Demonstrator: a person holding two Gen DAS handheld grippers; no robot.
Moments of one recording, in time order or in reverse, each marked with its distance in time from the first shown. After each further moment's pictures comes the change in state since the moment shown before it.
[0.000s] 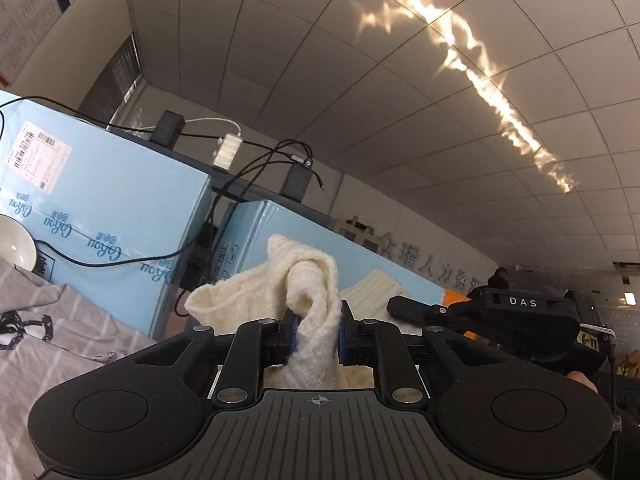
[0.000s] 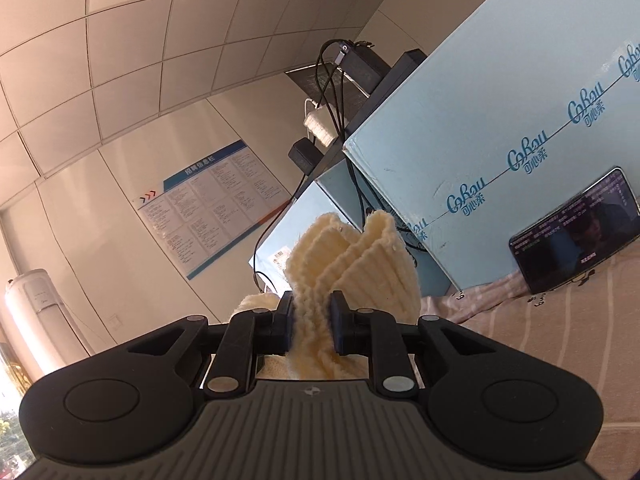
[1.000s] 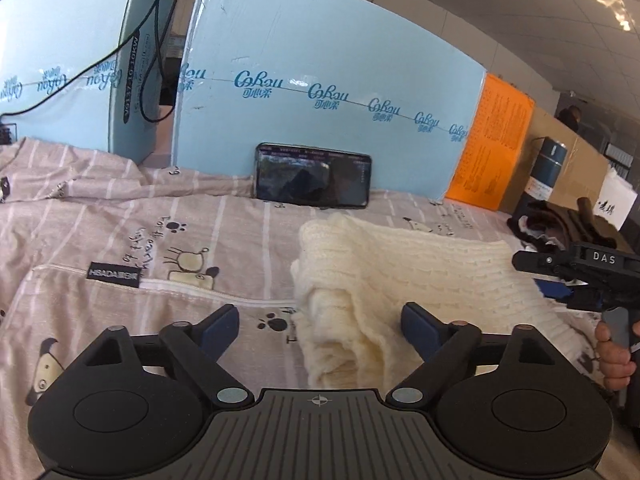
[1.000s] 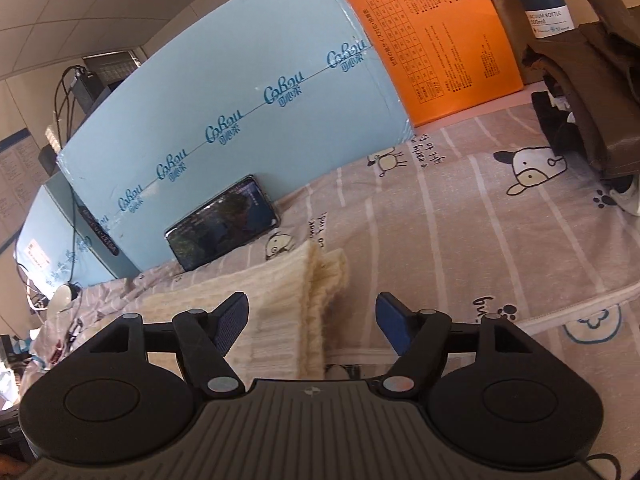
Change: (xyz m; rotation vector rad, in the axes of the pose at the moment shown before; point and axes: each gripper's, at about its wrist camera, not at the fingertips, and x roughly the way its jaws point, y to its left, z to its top) left arm 0.095 -0.040 -0.075 0.151 0.590 0.226; right arm -0.134 -0.111 -0.005 0.000 0.021 -0.763
